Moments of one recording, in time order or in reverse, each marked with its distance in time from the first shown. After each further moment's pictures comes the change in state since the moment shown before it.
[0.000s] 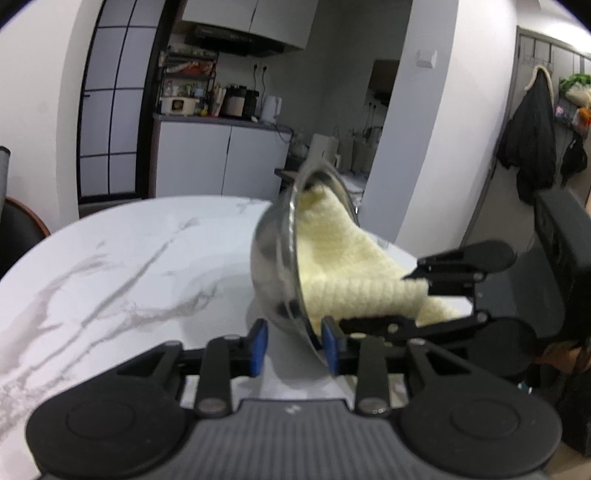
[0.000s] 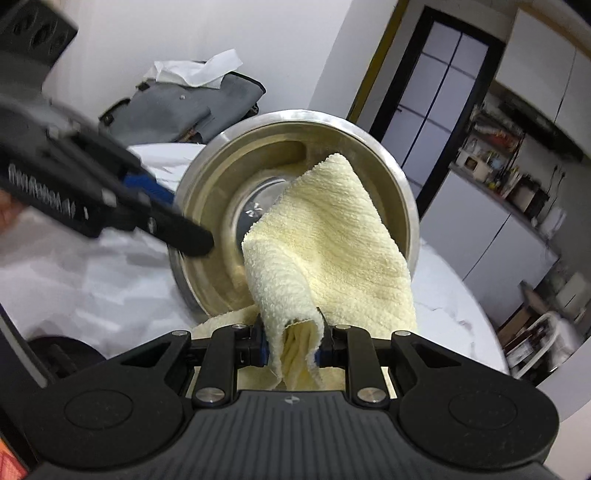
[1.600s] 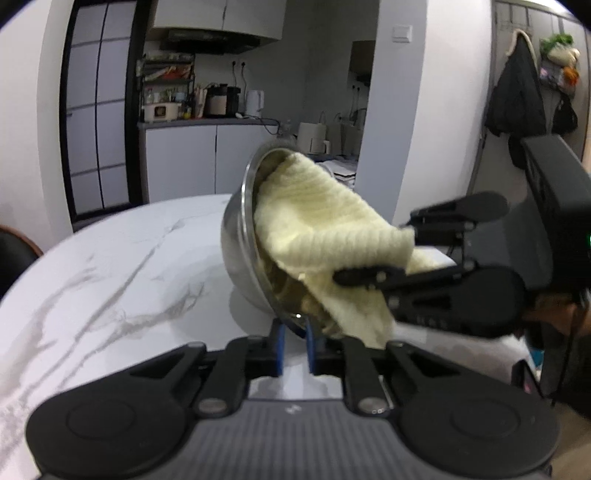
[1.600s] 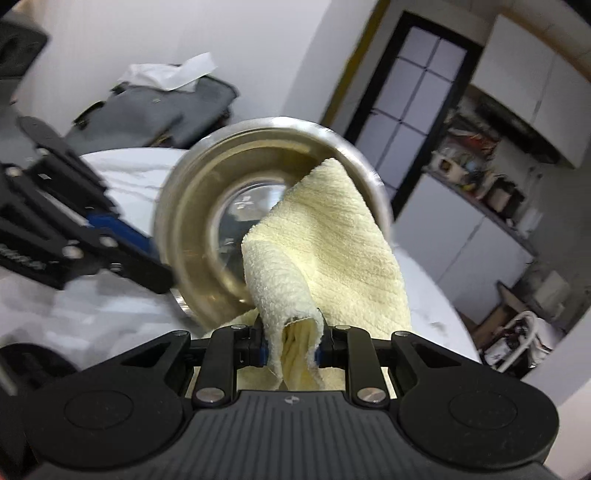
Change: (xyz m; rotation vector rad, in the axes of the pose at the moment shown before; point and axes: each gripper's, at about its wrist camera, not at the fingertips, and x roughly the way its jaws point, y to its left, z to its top) left arm 0.001 -0.015 0.001 0.131 0.006 0.027; right arm 0.000 -0.008 0.003 -0.016 -0.050 -0.175
